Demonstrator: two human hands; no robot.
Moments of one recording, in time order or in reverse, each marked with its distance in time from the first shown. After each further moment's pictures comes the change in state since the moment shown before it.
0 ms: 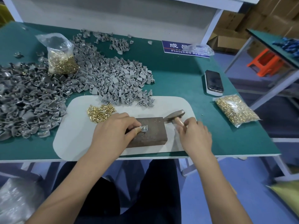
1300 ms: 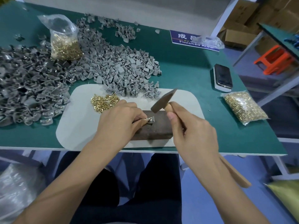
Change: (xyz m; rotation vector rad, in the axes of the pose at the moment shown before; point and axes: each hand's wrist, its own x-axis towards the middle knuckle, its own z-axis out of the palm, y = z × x) left_hand 0.009 0.000 -0.003 0.099 -0.006 0.037; right_hand -0.048 -0.032 -0.020 0.272 0.372 -0.509
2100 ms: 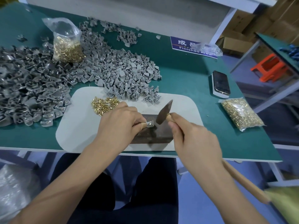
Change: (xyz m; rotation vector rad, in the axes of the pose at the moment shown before) left_hand 0.000 -0.001 -0.001 0.002 0.027 0.015; right_hand -0.002 0.001 -0.008 -0.105 -0.098 -0.004
